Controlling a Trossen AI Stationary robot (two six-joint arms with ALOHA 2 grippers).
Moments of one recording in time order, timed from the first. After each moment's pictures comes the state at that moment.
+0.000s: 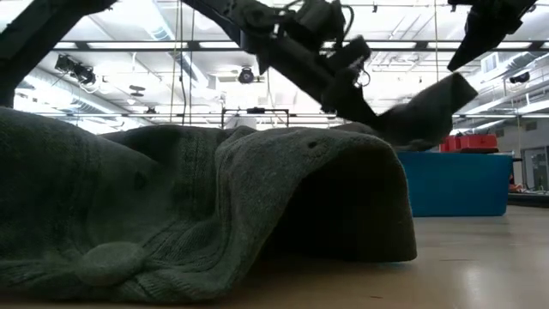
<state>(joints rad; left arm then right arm) 0.14 2.16 1.68 -0.11 0.11 0.37 0.14 0.75 0.95 -1.18 0.53 0.42</state>
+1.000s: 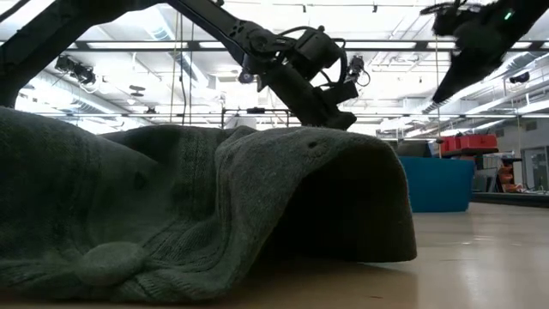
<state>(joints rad) 0.21 2.21 1.68 -0.14 -0.15 0.26 0.14 0.81 0.72 -0.89 0.58 0.50</state>
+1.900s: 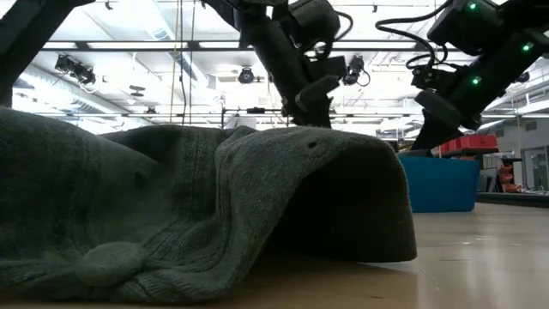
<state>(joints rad) 0.10 2.08 1.68 -0.52 -0.16 0.07 0.04 1.01 0.44 -0.38 0.61 0.59</state>
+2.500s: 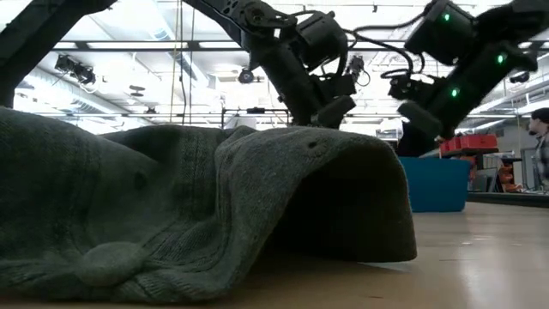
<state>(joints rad) 0.11 2.16 1.68 -0.39 -0.16 0.02 0.04 1.23 0.48 -0.17 0.51 0.46</state>
